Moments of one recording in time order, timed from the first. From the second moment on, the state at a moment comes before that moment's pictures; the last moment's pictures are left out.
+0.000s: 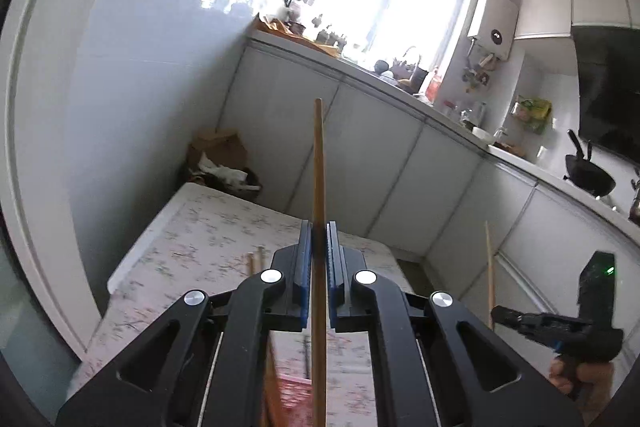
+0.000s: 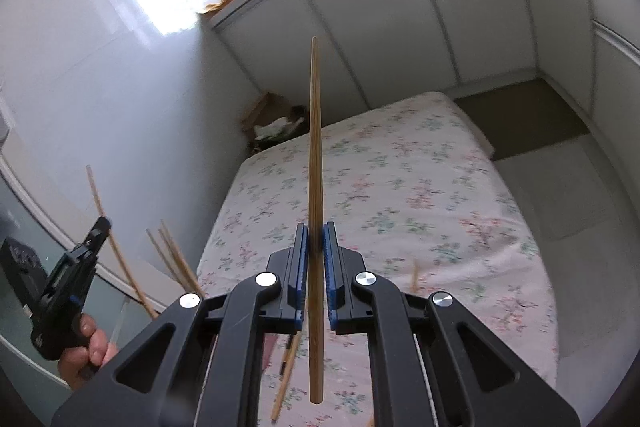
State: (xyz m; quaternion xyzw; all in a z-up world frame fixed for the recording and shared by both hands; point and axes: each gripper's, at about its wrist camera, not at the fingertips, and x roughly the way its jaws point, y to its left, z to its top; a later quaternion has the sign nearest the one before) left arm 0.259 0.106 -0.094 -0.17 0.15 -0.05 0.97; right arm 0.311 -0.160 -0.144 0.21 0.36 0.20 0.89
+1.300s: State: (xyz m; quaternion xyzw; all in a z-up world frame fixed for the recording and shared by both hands) left arm 0.248 0.153 -0.116 -0.19 0.28 0.01 0.94; right arm 0.292 0.030 -0.190 0.11 0.25 0.28 0.92
